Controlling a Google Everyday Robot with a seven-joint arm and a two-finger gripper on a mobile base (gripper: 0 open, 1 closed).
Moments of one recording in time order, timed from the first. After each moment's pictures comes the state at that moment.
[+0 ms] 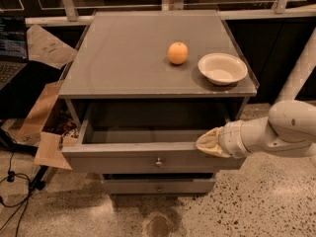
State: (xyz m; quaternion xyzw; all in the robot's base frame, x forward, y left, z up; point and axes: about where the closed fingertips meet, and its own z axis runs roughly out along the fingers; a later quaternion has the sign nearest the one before) arm 0.515 -0.160 0.684 -0.61 0.70 0.13 0.36
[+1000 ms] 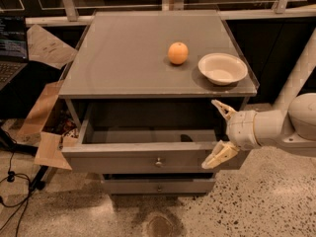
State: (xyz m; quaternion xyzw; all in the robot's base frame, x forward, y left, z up) arm 0.515 -0.161 0.747 -0.59 0.67 0.11 0.43
